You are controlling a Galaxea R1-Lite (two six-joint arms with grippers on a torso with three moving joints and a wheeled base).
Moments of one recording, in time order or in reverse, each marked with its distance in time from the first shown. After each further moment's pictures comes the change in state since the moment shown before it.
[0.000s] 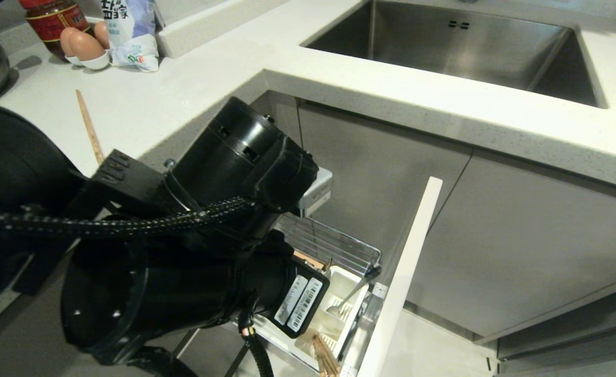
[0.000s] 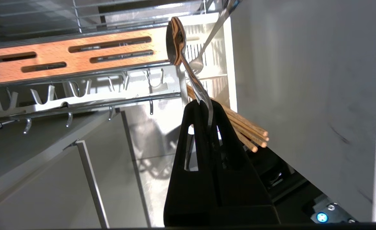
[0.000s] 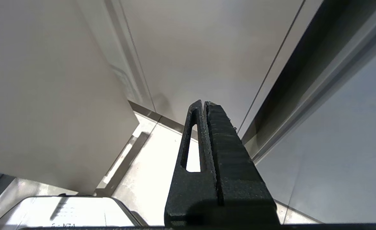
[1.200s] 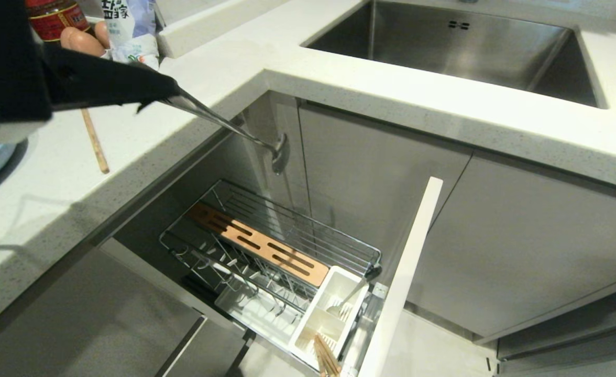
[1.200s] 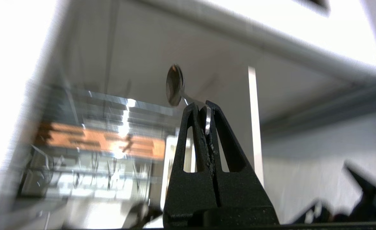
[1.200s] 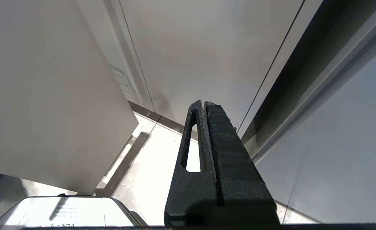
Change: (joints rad) left arm 0.043 -0.384 -0.130 -0.146 0.000 -0.064; right arm 0.000 0.000 0.000 0.000 0.000 0.000
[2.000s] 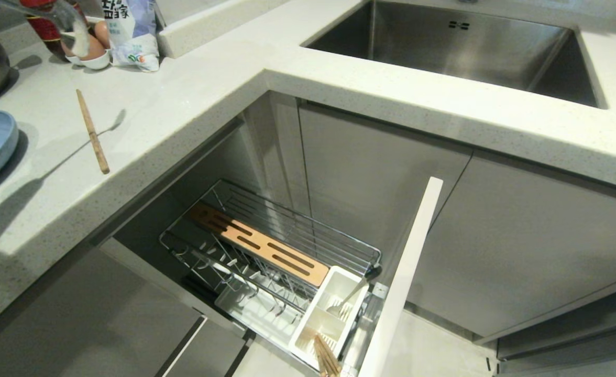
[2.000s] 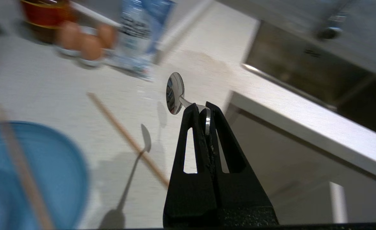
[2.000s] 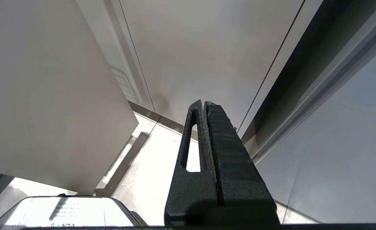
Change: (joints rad) left arm 0.435 -0.221 -0.014 -0.148 -0.005 0.174; right arm 0.000 0.000 0.000 0.000 0.000 0.000
